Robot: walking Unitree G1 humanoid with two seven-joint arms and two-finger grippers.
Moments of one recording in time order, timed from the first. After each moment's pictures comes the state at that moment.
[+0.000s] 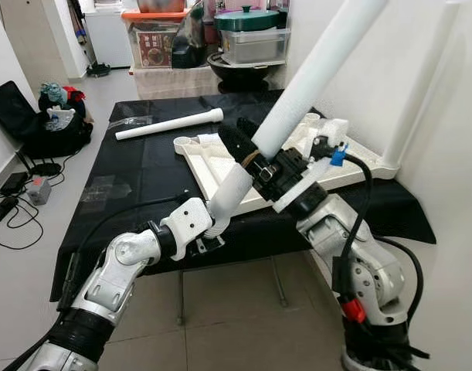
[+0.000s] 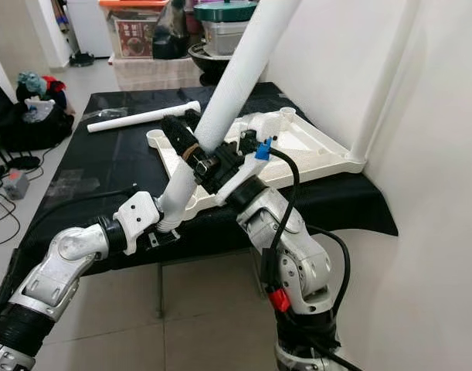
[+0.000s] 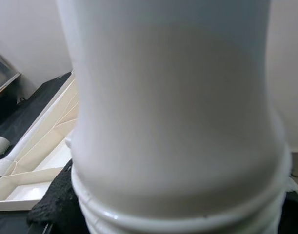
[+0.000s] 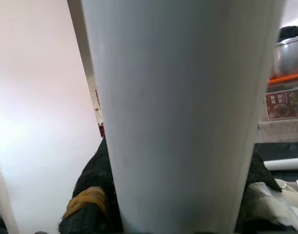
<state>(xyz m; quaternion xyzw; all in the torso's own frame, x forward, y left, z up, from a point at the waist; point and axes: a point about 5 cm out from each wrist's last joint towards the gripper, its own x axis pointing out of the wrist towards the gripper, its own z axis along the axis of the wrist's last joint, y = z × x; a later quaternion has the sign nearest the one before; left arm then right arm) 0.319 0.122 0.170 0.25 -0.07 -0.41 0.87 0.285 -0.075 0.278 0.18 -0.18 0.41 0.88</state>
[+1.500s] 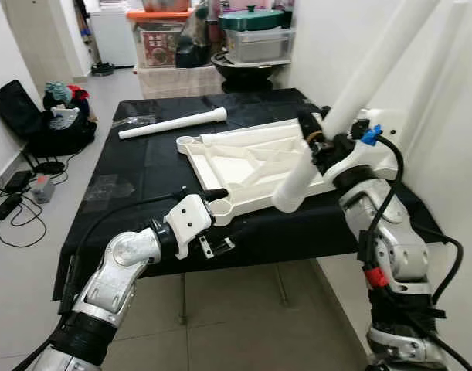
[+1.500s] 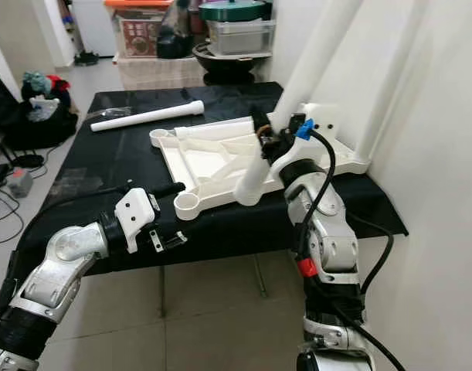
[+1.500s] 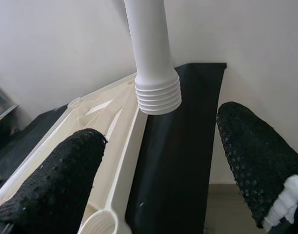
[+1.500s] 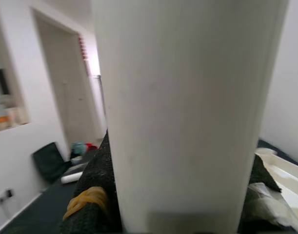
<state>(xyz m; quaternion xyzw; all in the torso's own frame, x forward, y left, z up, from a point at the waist) 0.308 0.111 0.185 0.20 -0.14 -0.44 0.86 0.333 -0.161 0.275 0.08 -0.19 0.10 0.97</state>
